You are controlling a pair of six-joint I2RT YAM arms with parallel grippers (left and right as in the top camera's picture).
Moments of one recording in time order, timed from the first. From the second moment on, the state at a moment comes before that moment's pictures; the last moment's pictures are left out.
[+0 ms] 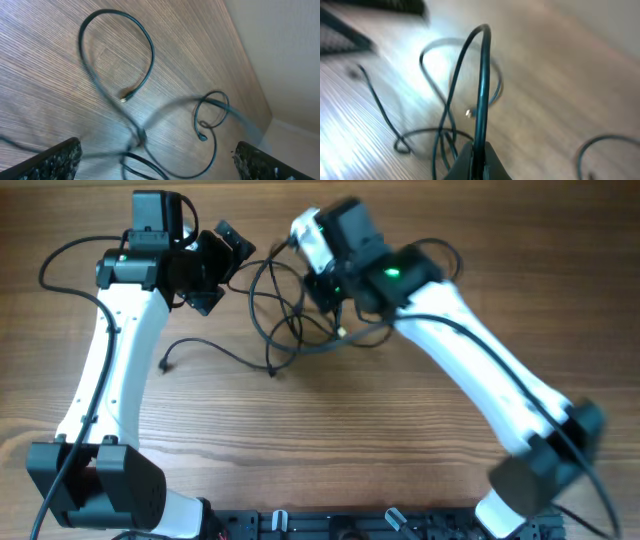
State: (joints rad) left arm -0.05 1.66 1.52 -0.85 0.35 -0.88; right arm 0.62 1.78 1.77 -0.81 -0.05 -0.08
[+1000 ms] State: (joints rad) left arm -0.15 1.66 1.52 -0.84 0.35 -0.86; right arm 0.59 1.56 1.77 -0.94 0.13 0.24
